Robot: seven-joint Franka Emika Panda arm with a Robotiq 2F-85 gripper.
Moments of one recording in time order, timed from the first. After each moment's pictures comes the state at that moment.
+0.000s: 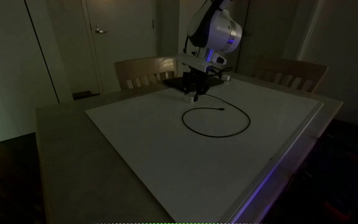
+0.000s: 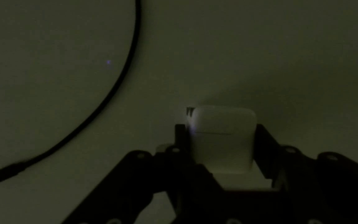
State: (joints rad) arm 0.09 0.69 -0.07 -1.86 0.44 2.68 1.04
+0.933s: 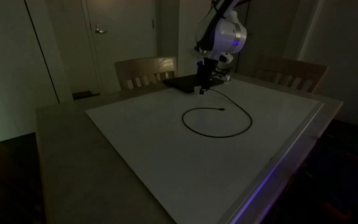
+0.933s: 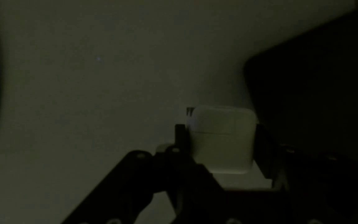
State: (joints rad) arm 0.11 0.74 -0.20 -1.81 0.43 2.78 1.57
